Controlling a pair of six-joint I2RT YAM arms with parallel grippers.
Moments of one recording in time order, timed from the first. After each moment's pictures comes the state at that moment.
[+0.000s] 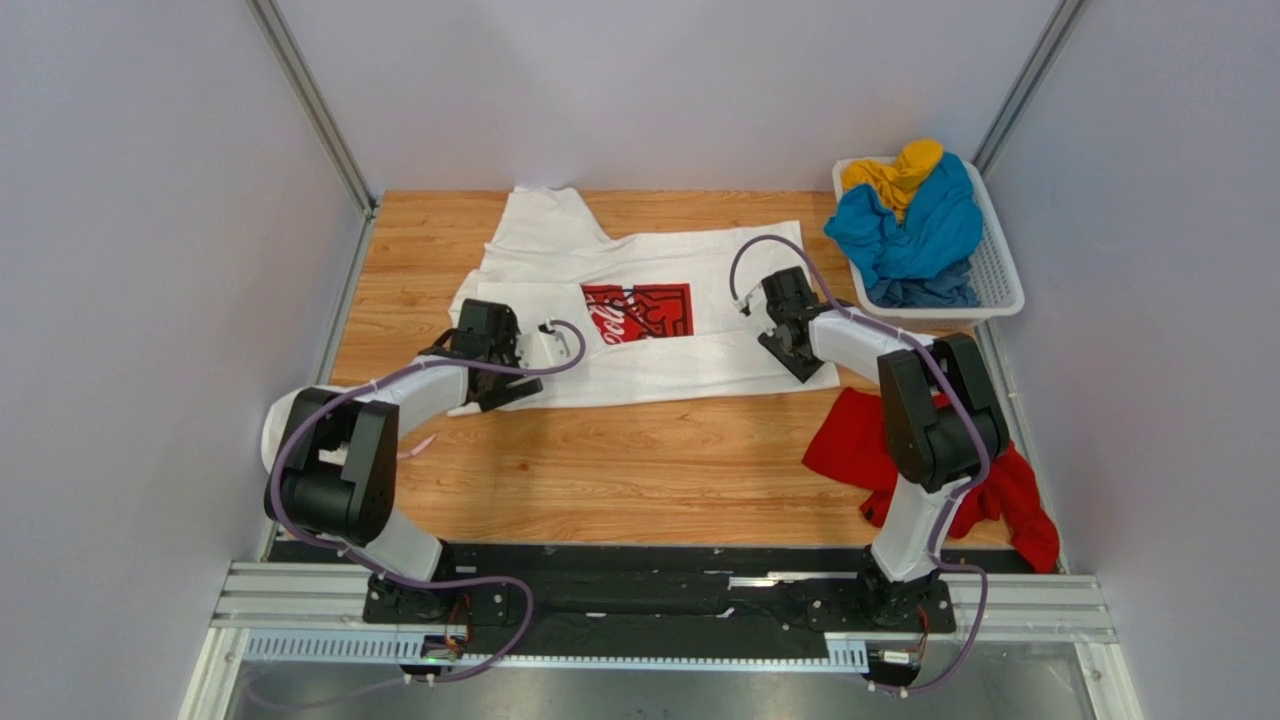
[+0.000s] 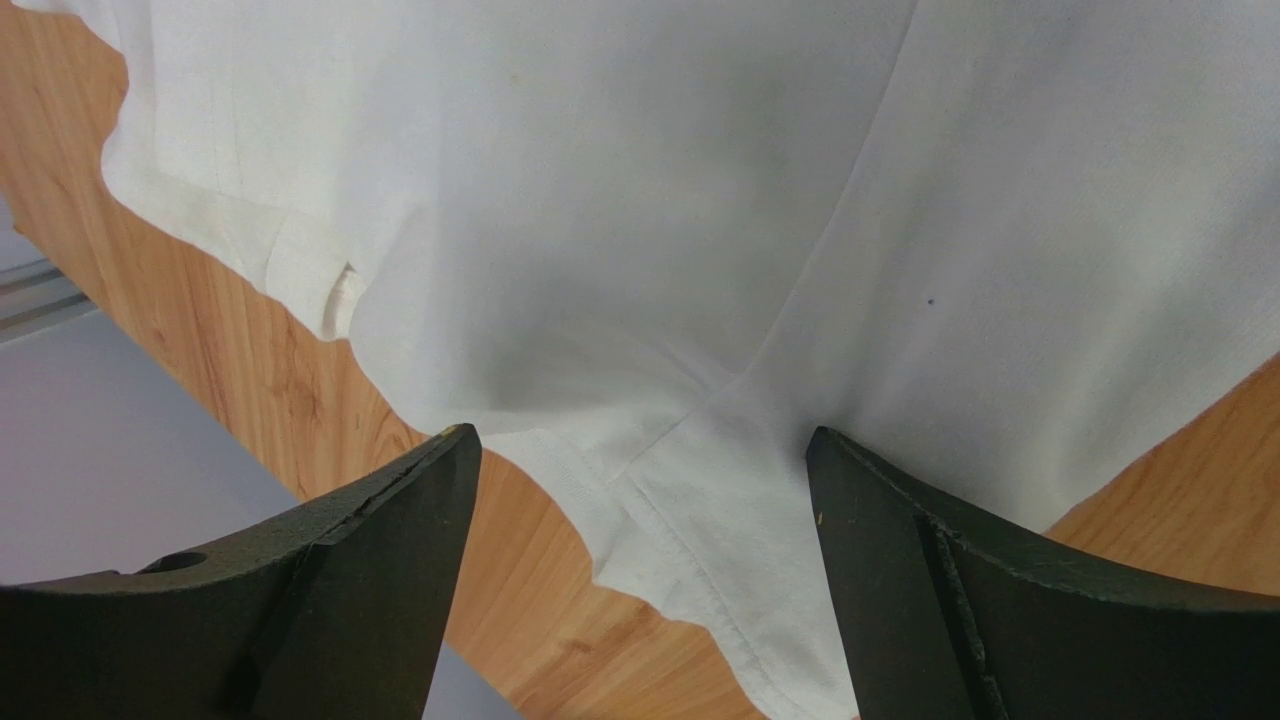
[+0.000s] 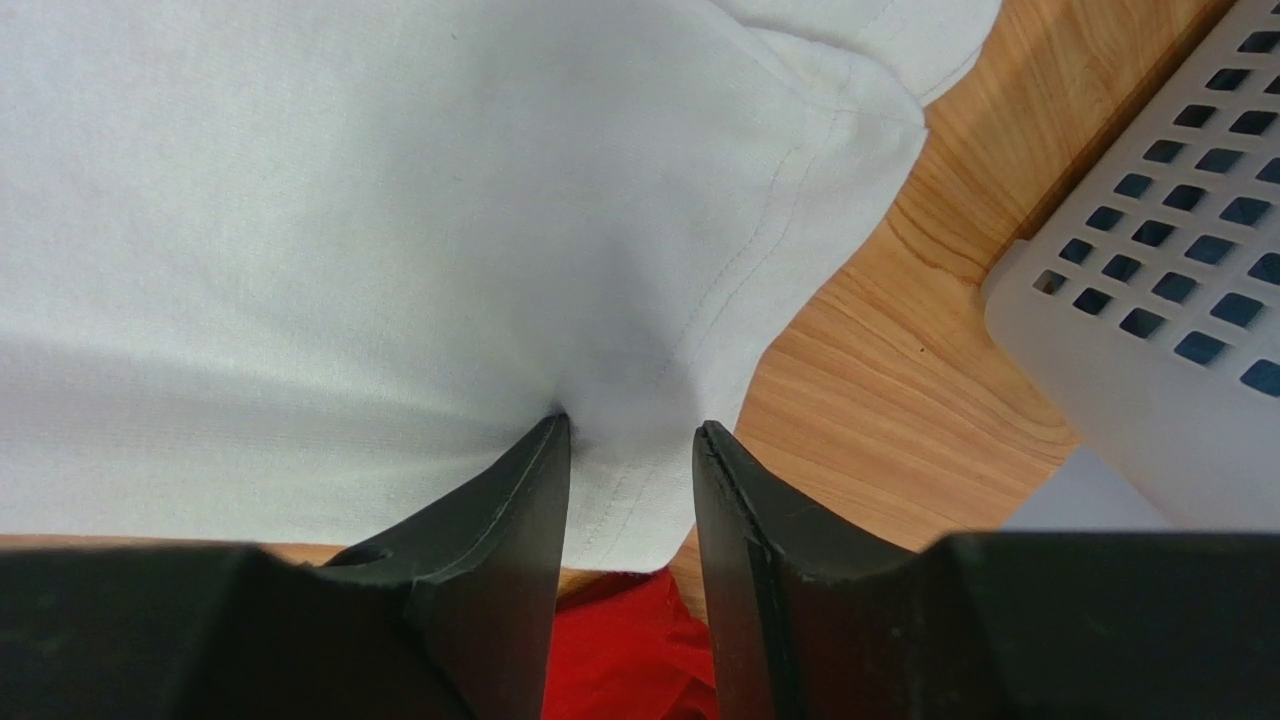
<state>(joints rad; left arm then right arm) -0.22 1.55 0.78 -0.16 -0.09 1.03 0.31 1.84 1.13 -0.43 0.34 -0.49</state>
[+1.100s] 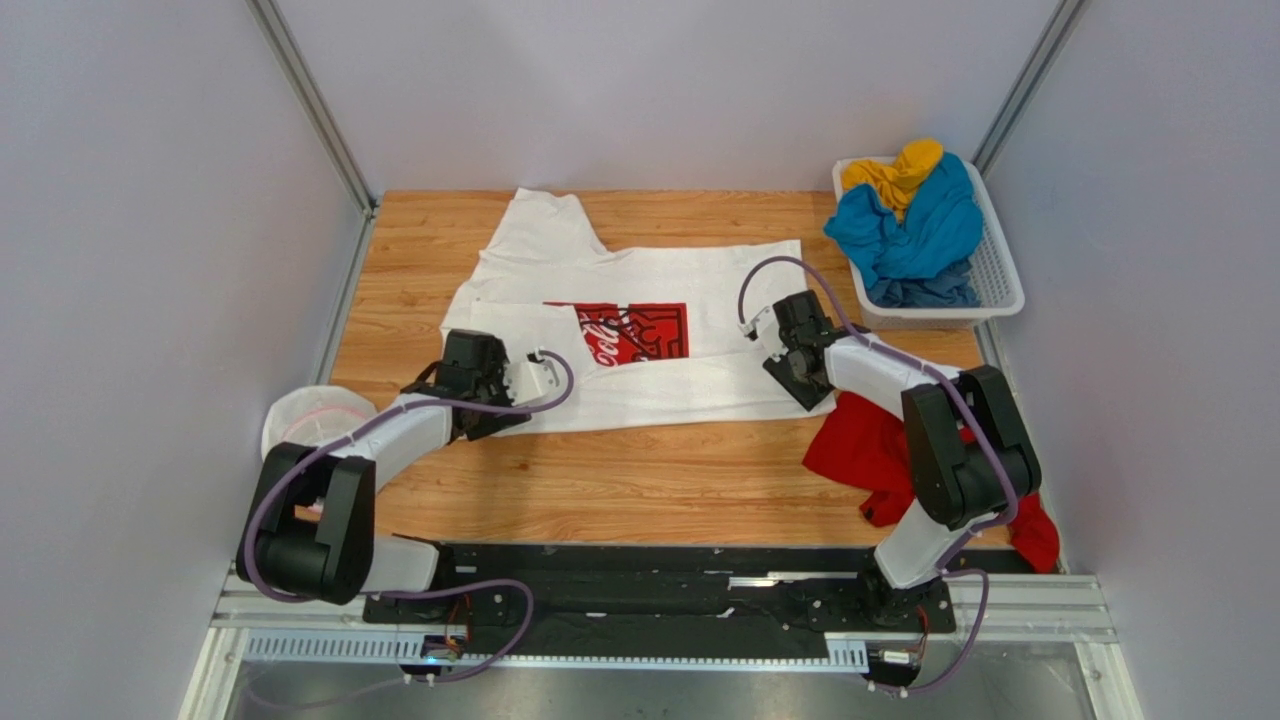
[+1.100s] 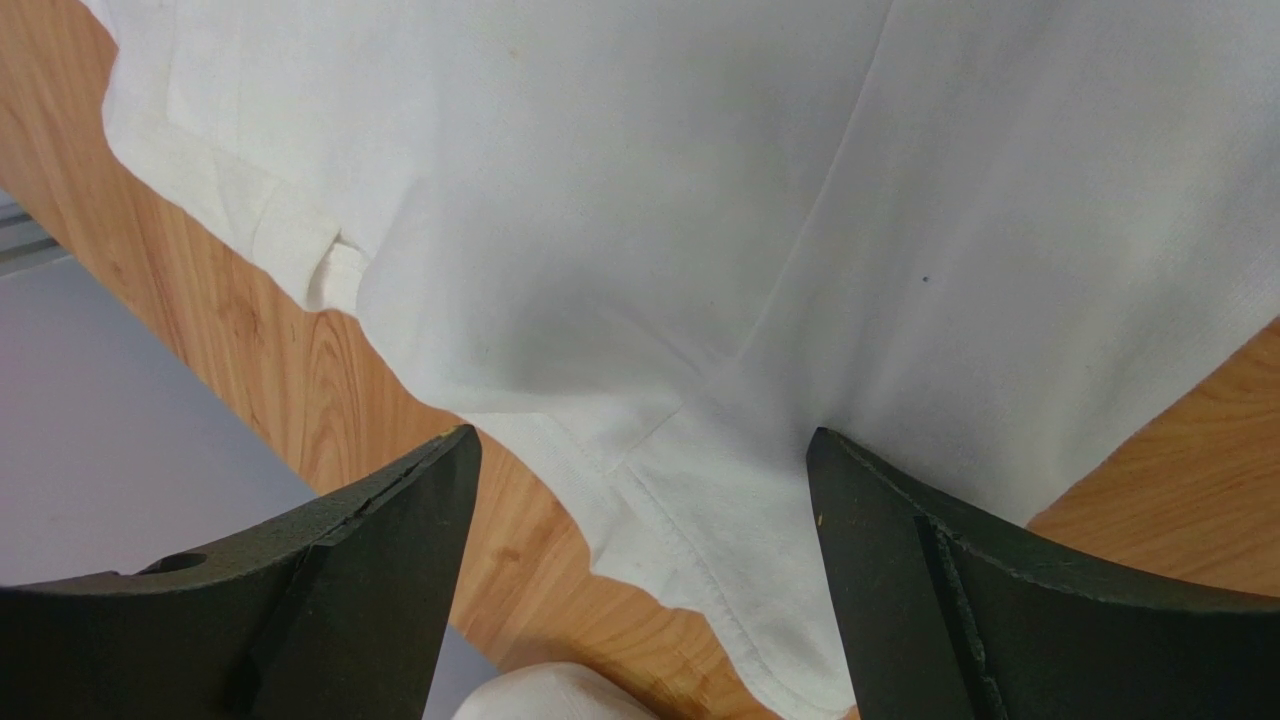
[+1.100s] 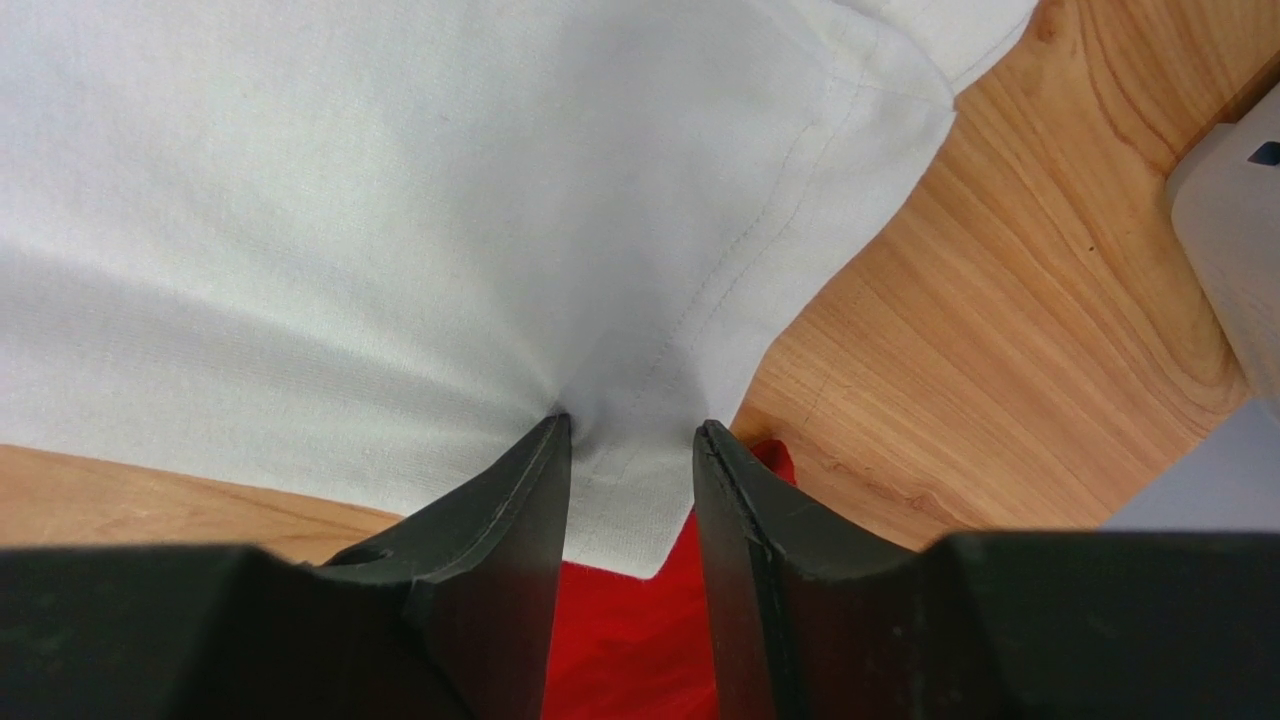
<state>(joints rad) -0.21 1.35 0.59 -0.17 -0.10 1.04 0.32 1.68 0.96 -0.46 0.23 -0.46</state>
